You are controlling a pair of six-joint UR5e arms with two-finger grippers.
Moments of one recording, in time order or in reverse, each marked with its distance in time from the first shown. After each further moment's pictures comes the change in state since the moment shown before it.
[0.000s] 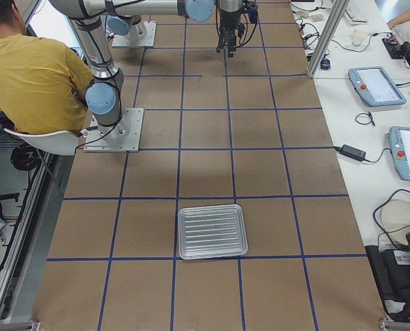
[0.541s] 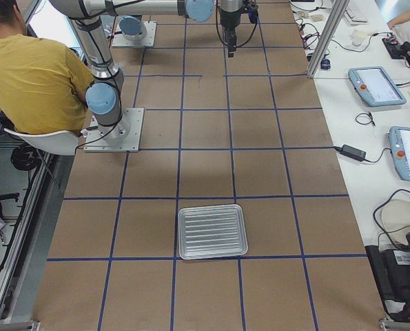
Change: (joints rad) left arm 0.343 0.021 0.068 -0.128 0.143 0.431; right arm -0.001 -0.001 0.000 0.001 0.000 0.000
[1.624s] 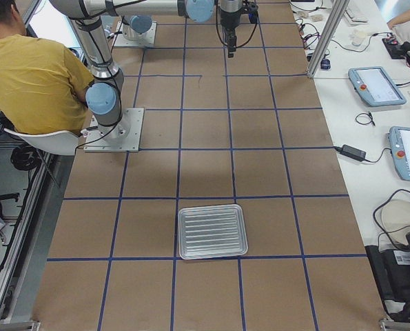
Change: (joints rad) left arm 0.267 -0.050 -0.114 0.180 0.148 0.219; right arm 0.000 0.001 0.002 -0.001 0.002 0.000
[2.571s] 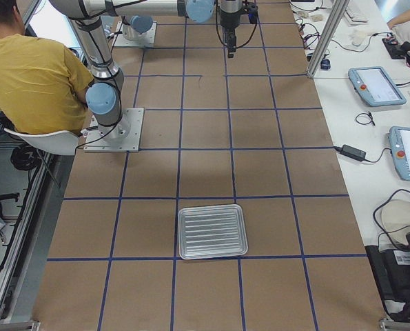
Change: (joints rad) left arm 0.026 -0.035 -0.002 0.021 0.034 0.000; right arm -0.002 -0.001 0.003 -0.002 0.001 -0.002
